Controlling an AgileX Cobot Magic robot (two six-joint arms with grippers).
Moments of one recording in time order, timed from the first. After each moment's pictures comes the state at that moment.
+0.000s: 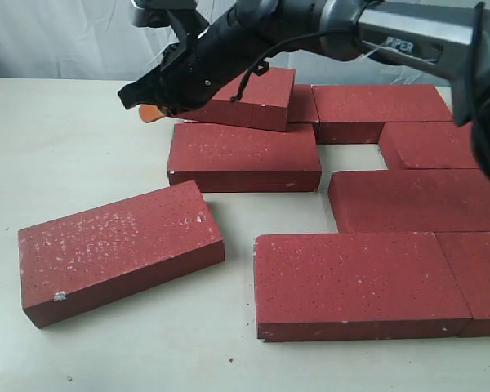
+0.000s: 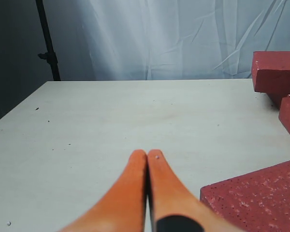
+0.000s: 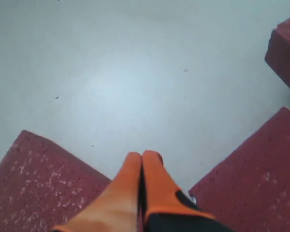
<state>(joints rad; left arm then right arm) 0.10 0.01 0.00 0.00 0.24 0.03 0.61 2.22 -1.91 0.69 0.77 -0.58</state>
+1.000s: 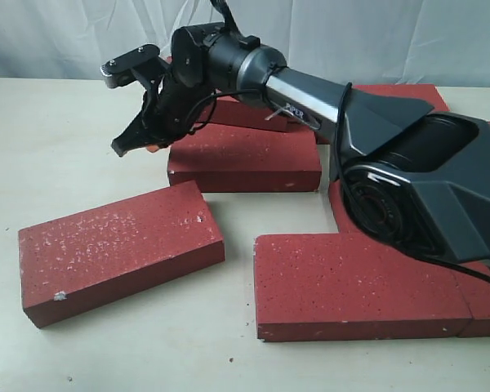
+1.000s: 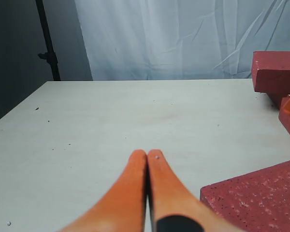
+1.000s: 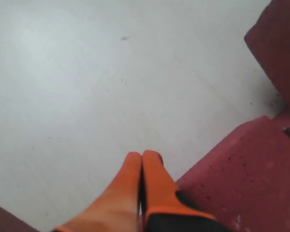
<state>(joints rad) 0.10 0.01 0.00 0.00 0.24 0.03 0.70 2.56 -2.35 0.21 0.89 -0.27</state>
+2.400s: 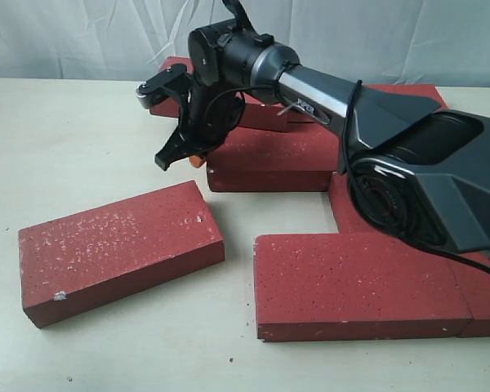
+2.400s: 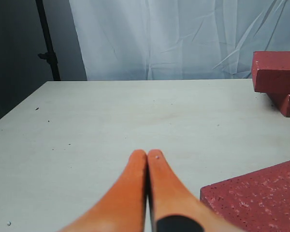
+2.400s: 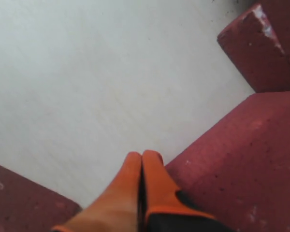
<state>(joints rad) 0.10 0.01 0.00 0.00 0.24 0.03 0.65 2.58 -2.36 0.07 1.10 -0.27</state>
